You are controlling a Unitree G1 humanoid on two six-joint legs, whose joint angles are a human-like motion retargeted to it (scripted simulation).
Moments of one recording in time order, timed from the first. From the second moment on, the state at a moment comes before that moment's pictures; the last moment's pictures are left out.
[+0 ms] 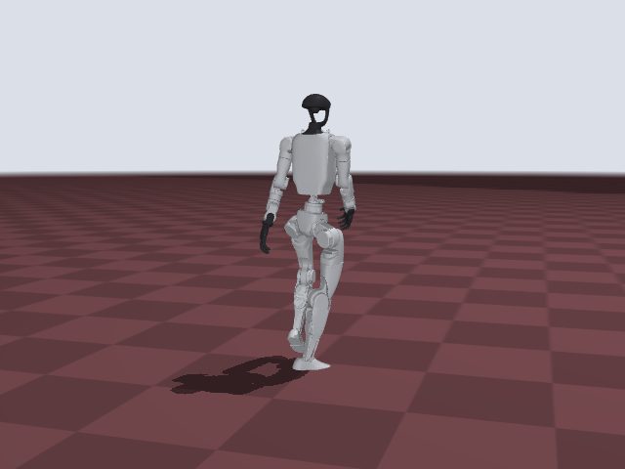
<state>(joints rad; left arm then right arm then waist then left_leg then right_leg) 0.22 0.15 0.50 1.70 -0.20 0.06 0.03 -0.35 0.09 0.15 1.15 -0.46 -0.31 0.17 0.19 -0.13 0.00 -0.47 0.19 0.45 1.00 0.14 -0.04 0.00 -0.03 -0.31 0.07 -0.01 -0.09</state>
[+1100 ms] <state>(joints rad) 0.20 0.16 0.51 1.70 -0.23 0.02 0.06 -0.33 0.05 0.13 1.08 -0.52 -0.30 0.15 0.14 -0.10 -0.05 -0.40 0.11 0.42 0.88 0.16 -0.05 0.00 -0.04 -0.32 0.10 -0.02 -0.06</state>
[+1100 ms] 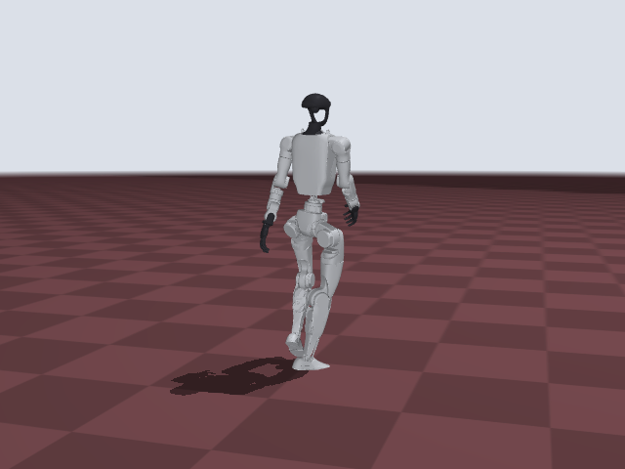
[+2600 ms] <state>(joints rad) -0.86 0.12 0.19 1.08 0.07 -0.14 -0.03 0.42 -0.33 -0.41 1.70 -0.22 0.14 -0.20 -0.26 0.01 0.20 -0.08 -0.06 0.15 0.05 0.02 0.15 -1.15 -0.24 -0.41 1.65 0.12 -0.26</state>
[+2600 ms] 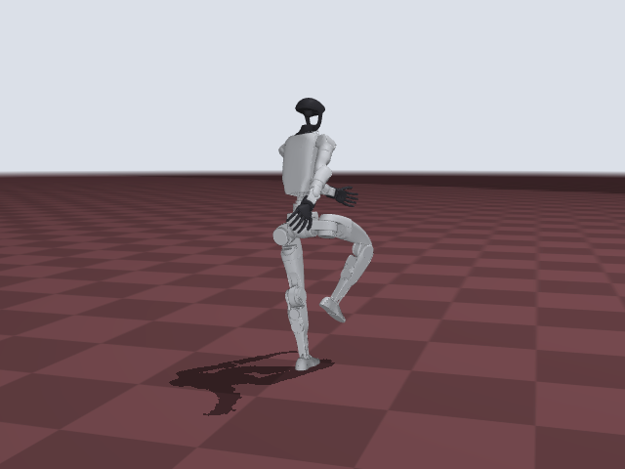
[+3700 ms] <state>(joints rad) -0.62 0.08 0.10 1.31 -0.03 -0.07 -0.09 0.14 -0.24 -0.25 1.70 -0.52 0.08 -0.05 -0.03 -0.03 0.04 0.02 -0.10 0.25 0.04 -0.03 0.12 -0.64 -0.34 -0.37 1.37 0.27 -0.13</state>
